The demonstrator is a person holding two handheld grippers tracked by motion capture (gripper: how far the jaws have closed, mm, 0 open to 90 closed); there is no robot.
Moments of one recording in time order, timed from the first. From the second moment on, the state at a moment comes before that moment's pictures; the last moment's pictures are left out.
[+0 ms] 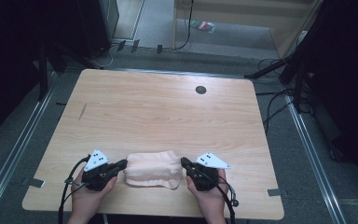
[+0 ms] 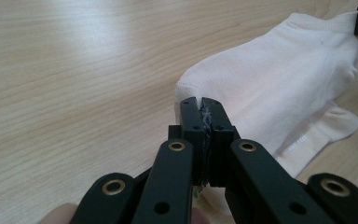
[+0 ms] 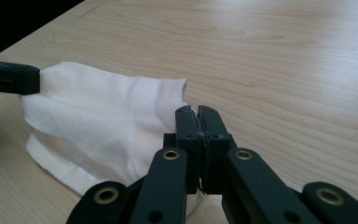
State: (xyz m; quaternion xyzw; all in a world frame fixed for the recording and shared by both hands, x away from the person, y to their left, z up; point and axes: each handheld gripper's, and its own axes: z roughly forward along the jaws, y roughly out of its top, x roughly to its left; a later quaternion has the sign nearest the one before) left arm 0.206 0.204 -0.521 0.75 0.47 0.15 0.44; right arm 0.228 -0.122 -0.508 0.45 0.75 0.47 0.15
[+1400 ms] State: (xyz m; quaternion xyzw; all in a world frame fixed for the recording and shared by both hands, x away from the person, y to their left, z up) left arm 0.199 0.193 -0.535 0.80 0.45 0.16 0.37; right arm 0.218 -0.115 -0.528 0.45 0.76 0.45 0.14
